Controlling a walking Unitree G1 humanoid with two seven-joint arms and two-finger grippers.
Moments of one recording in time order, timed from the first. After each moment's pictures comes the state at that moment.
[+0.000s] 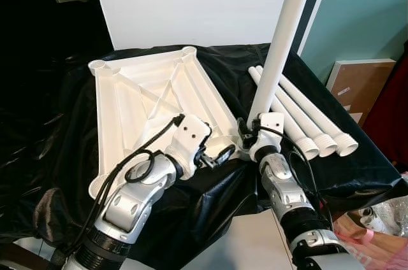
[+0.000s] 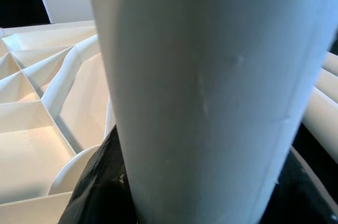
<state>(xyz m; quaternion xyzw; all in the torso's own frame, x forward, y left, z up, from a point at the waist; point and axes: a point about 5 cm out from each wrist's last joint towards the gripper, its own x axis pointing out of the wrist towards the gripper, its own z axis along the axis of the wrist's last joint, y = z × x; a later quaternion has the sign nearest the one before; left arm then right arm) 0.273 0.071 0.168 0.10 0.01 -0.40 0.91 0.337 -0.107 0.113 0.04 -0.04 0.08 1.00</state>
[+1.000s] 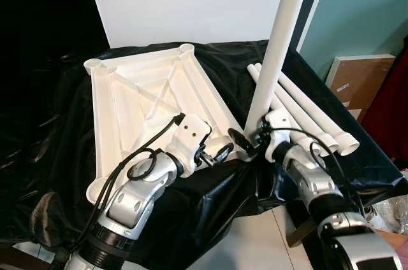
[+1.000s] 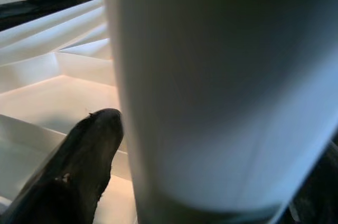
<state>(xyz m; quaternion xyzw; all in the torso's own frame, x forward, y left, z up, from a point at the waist) 0.280 0.070 0.168 0.11 0.01 -0.39 0.92 0.352 -0.138 0.125 -0.05 -0.03 0.32 0.94</state>
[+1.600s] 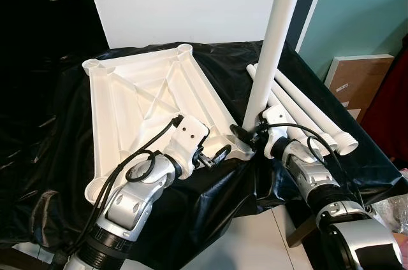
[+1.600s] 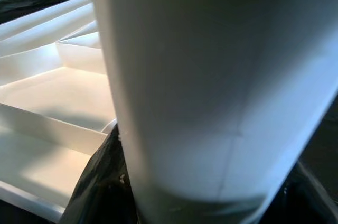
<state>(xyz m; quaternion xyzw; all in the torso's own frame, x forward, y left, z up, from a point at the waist) 0.279 0.075 0.163 0.11 0.02 -0.38 0.92 0.355 -0.140 0.117 -0.05 0.00 0.31 0.95</state>
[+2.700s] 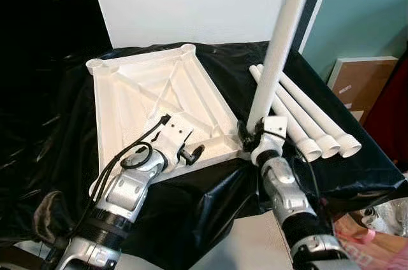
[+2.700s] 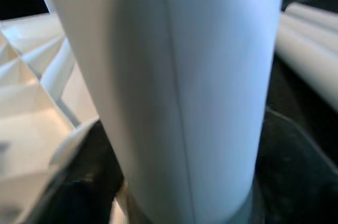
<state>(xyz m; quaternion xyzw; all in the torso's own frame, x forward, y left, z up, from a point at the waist) 0.319 0.104 0.141 0.20 0.11 -0.29 0.93 0.327 -0.113 0.098 0.06 -0.02 0.08 0.99</state>
